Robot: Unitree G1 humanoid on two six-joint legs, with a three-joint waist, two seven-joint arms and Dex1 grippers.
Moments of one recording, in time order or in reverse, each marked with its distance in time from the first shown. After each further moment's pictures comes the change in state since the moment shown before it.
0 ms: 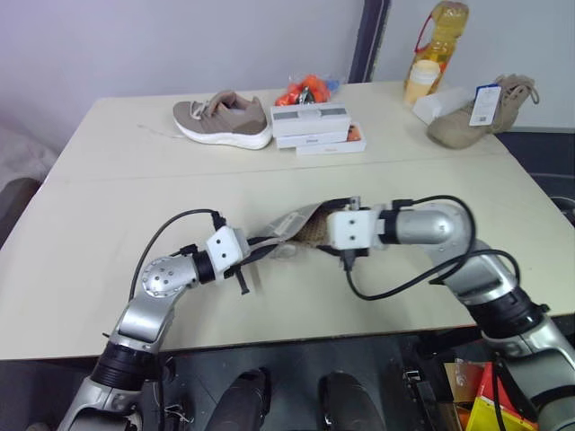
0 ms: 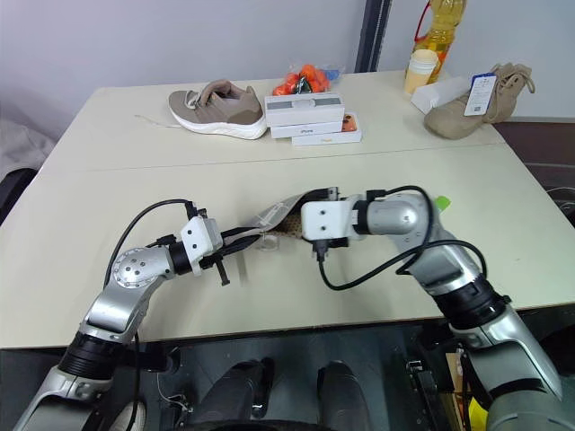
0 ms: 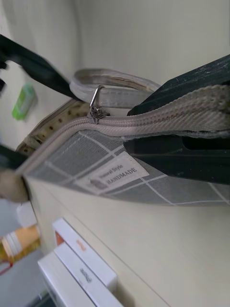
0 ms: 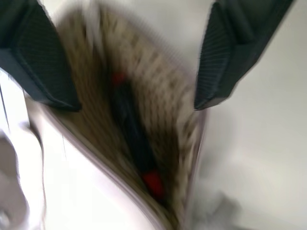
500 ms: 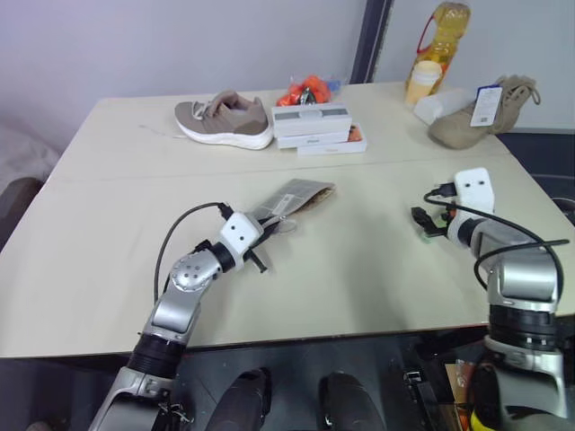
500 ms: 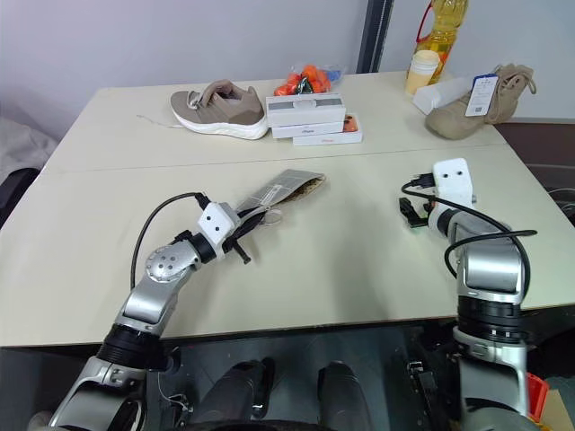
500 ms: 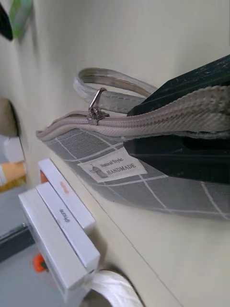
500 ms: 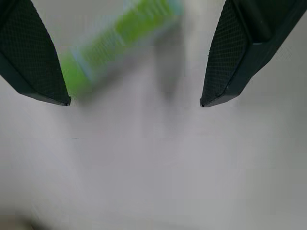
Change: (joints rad) left arm -0.073 -0.152 -0.016 0.158 0.112 0.000 0.229; right arm 0.039 0.294 -0.566 0.127 0.094 0.763 -0.665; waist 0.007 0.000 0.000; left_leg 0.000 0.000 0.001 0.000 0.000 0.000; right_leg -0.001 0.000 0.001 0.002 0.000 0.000
